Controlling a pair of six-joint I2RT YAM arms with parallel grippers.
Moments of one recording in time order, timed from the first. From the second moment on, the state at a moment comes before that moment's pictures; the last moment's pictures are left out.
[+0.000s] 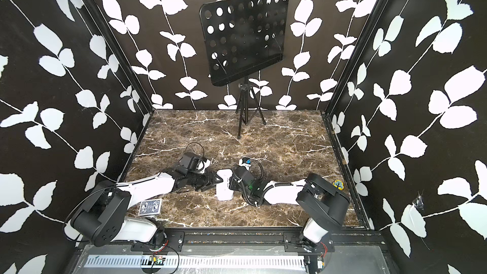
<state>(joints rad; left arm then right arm) -0.53 1.40 0.57 -0.12 0.59 -0.84 1.00 1.60 0.68 0.22 0.14 0.99</state>
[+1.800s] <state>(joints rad) -0.44 1.07 0.57 -0.35 0.38 -0.86 1.17 1.70 1.20 -0.60 0.32 1.03</state>
